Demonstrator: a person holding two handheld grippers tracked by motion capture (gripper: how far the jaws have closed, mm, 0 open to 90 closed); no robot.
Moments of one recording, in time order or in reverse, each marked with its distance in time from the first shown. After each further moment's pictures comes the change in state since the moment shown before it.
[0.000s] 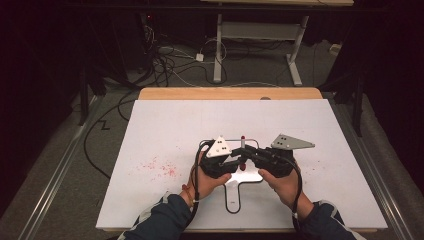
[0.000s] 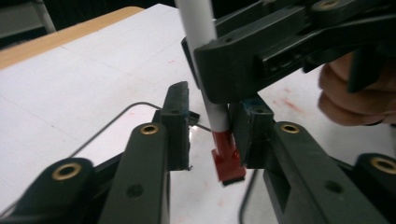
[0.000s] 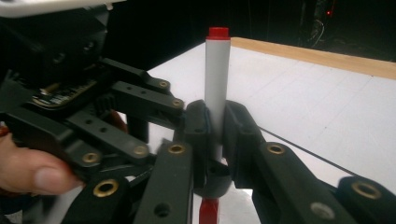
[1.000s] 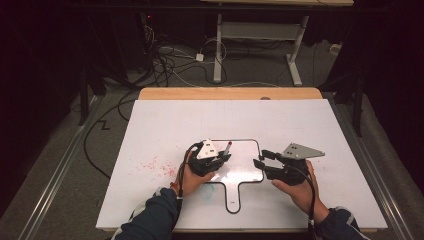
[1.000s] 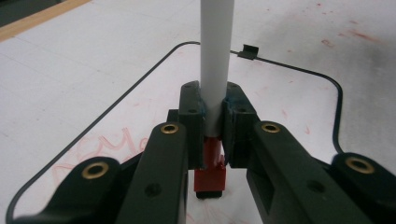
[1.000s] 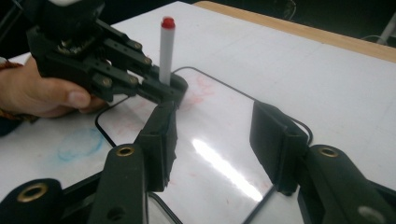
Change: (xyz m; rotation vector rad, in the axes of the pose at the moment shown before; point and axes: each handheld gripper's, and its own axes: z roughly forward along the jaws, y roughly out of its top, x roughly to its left) left arm 0.042 -0.051 0.005 0.074 0.037 0.047; right arm -0.018 -0.027 -0.029 0.125 -0.118 -0.100
